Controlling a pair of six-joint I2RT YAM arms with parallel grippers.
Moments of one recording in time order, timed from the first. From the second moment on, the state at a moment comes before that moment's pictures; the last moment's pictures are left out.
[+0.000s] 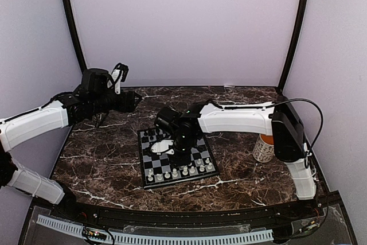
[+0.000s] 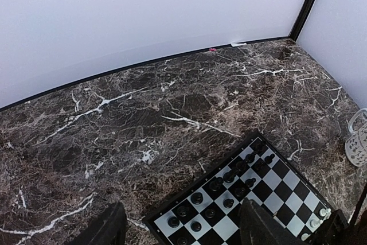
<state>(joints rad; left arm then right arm) -0.53 1.28 0.99 -0.17 -0.06 -0.15 1.11 2.20 1.84 -0.95 -0.08 -0.54</state>
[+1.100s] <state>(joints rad) -0.75 1.81 1.30 -0.60 0.16 0.14 0.58 1.69 1.51 -0.85 -0.38 -0.50</state>
